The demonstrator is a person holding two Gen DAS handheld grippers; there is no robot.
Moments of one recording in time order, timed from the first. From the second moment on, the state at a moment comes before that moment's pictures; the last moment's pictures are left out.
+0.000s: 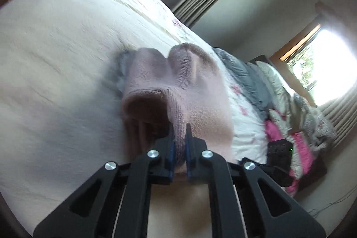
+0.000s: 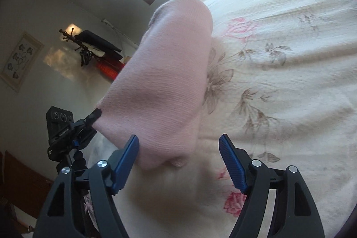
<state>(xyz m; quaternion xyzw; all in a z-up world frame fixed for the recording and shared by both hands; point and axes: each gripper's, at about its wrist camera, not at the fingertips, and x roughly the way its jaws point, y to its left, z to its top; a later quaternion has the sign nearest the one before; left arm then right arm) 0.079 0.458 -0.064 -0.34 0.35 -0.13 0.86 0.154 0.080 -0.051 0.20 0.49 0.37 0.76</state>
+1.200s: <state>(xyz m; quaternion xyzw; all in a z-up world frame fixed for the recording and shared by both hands) 0.209 0.472 -0.089 -0.38 0.40 -0.08 0.83 0.172 0.125 -0.051 0.05 0.50 0.34 0.79</state>
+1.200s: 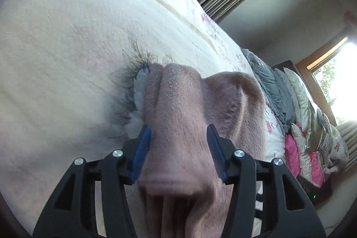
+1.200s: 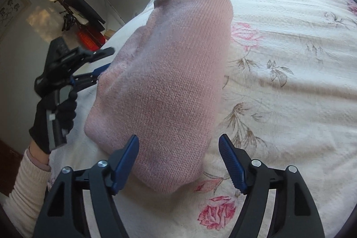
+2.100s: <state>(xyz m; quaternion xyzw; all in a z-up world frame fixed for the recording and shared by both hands) 0.138 0.494 -0.096 -0.41 0.38 -0.12 0.82 0.178 0.111 -0.032 0.09 0.48 0.36 0.79</state>
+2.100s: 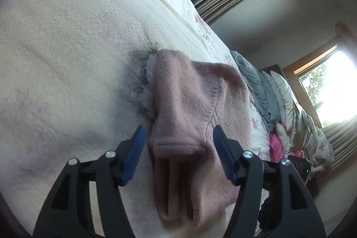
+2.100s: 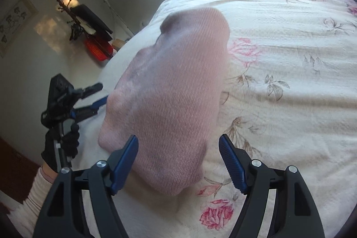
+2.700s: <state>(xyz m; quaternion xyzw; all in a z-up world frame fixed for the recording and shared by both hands) 0.201 0.467 -0.139 -0.45 0.43 -0.20 0.75 0.243 0.116 -0.070 0.19 0.51 0.38 0.74</state>
